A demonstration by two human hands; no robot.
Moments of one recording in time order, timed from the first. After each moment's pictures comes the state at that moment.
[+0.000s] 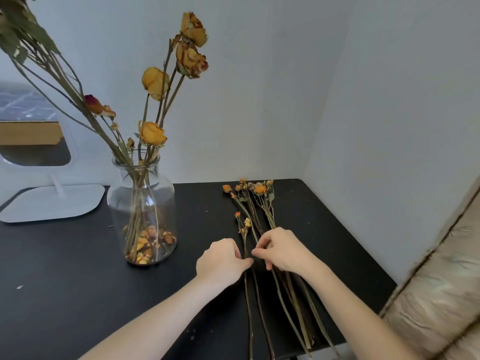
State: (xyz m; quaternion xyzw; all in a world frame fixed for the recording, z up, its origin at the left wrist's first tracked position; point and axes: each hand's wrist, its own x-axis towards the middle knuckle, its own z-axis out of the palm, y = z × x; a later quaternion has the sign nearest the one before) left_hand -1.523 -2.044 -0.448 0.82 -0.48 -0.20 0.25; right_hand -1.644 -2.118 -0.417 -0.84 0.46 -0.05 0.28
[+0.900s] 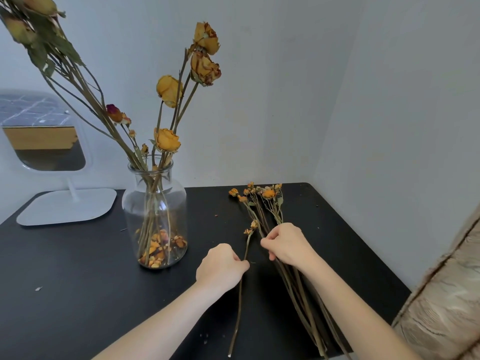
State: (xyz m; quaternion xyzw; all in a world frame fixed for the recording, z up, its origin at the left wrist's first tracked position) left_hand -1.508 -2.035 -0.444 0.81 -0.45 -0.25 0.27; right_hand -1.624 -2.122 -0.413 -0.79 0.52 -0.12 0.31
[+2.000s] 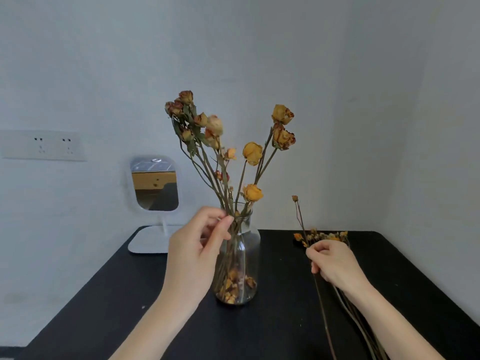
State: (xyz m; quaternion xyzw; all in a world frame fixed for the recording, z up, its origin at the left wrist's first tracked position) left_hand -1.436 -1.903 -0.313 0.62 -0.49 0.11 0.60; right_hand -1.583 -2.089 -0.359 -0.77 0.43 -0.28 0.39
